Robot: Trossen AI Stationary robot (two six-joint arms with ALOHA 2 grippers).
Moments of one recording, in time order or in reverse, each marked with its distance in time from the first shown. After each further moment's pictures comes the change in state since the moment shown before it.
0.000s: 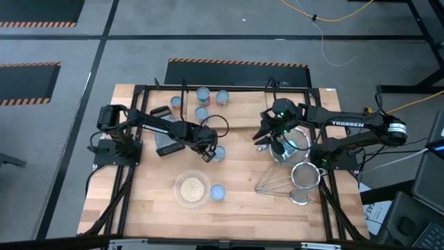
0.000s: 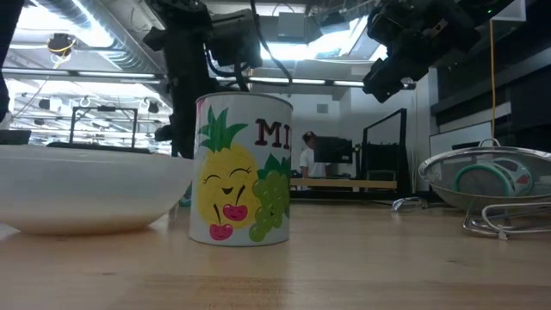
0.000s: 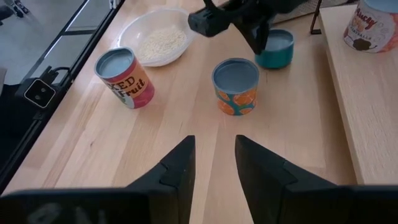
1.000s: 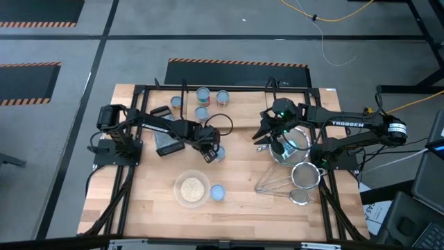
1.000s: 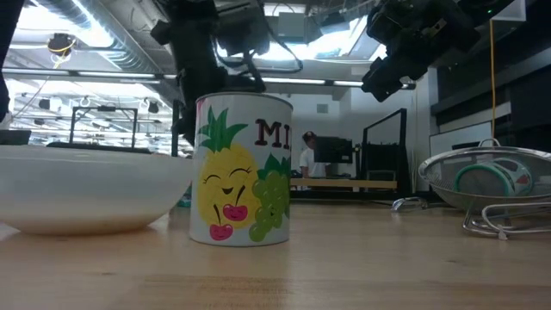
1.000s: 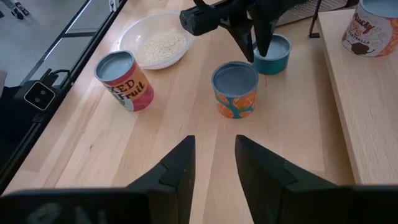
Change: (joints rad) left arm 0.000 0.002 0.046 0.018 0.012 0.123; right arm 0.000 0.000 0.000 0.012 0.000 0.003
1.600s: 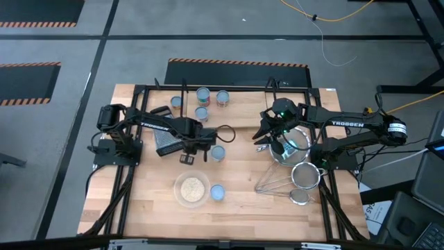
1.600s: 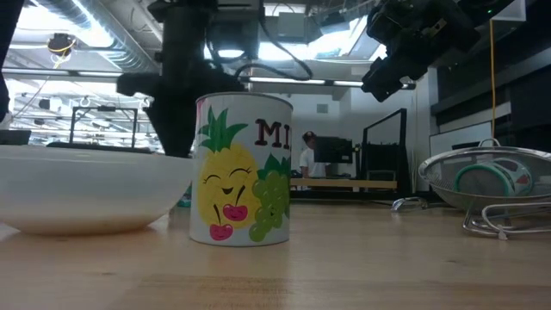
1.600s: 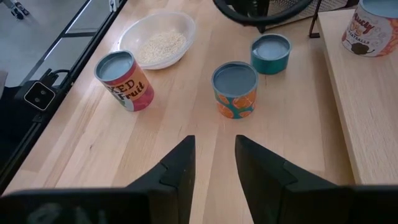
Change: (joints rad) left arm -0.005 0.000 0.107 -0.397 0.052 0.825; right arm 0.000 0.000 0.000 0.000 0.000 0.000
